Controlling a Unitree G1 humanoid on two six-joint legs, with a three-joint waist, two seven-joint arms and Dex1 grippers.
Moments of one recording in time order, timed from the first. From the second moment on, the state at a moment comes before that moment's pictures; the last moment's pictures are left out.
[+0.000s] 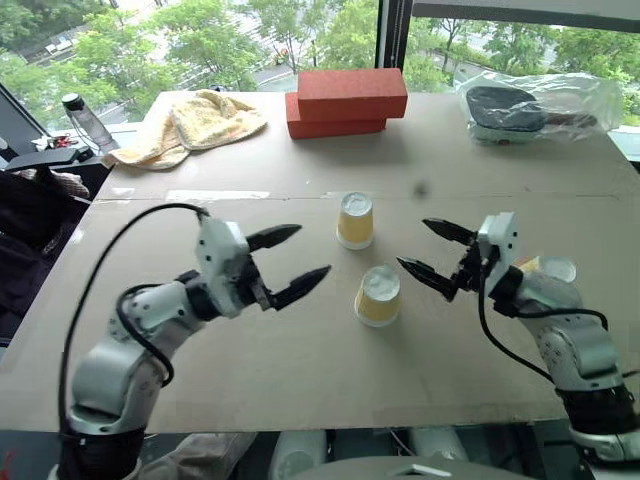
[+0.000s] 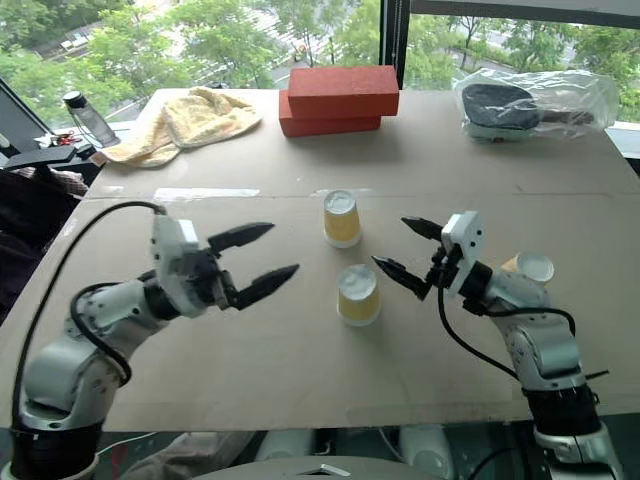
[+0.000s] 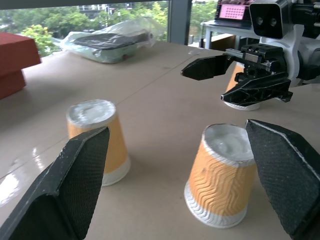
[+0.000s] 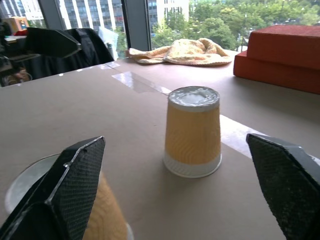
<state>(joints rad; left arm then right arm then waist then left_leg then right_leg) 0.01 0.68 0.32 -0.53 -0.68 0.44 -0.80 -0.37 -0.40 0.09 -0.11 0.43 0.29 0.77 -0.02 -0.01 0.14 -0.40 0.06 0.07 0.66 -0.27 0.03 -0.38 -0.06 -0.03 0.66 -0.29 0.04</state>
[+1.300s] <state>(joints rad) 0.12 0.81 0.48 -0.59 -0.87 0.60 -0.83 -0.78 -0.16 0.16 0.52 0.21 0.11 0.85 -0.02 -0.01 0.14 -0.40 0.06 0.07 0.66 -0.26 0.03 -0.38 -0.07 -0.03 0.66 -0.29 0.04</state>
